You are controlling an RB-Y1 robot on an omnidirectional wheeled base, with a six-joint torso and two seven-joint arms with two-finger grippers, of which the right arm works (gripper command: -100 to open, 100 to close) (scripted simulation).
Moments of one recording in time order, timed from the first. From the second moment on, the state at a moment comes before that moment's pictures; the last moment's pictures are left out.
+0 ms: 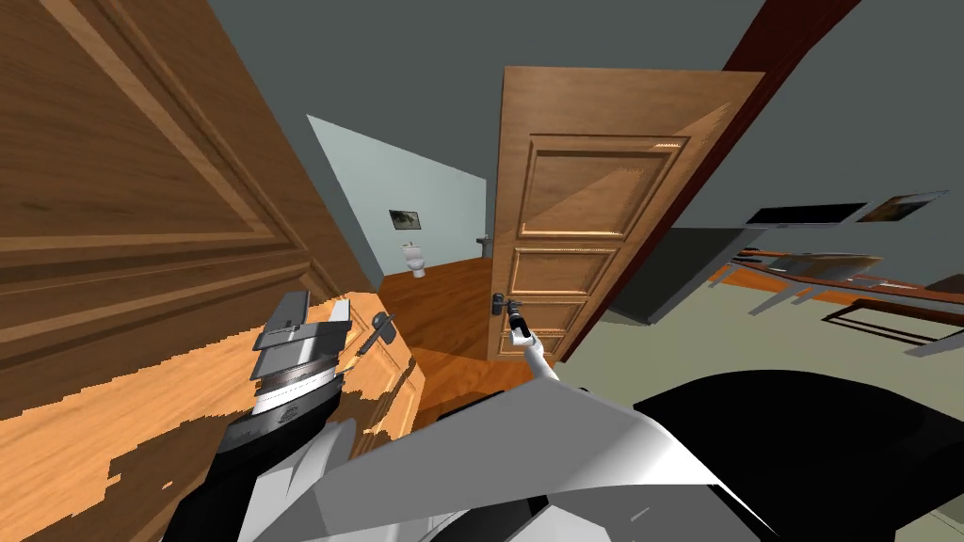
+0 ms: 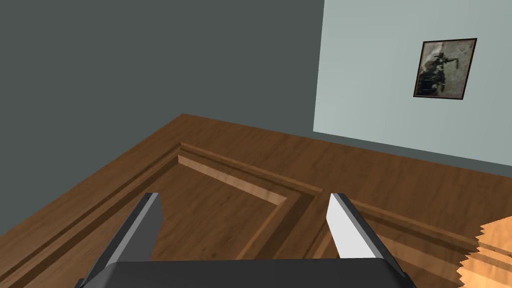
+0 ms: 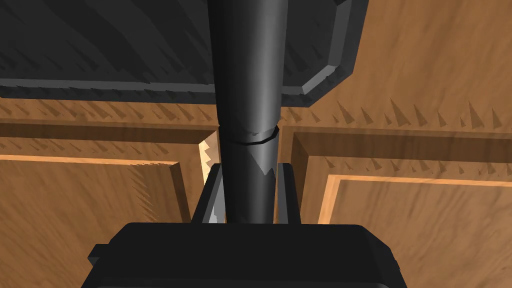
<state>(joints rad) -0.22 -0.03 -0.32 -1.03 -0.03 -0.32 0.09</state>
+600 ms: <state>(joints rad) -0.27 0.02 -0.35 -1.01 -0.06 -0.34 0.17</state>
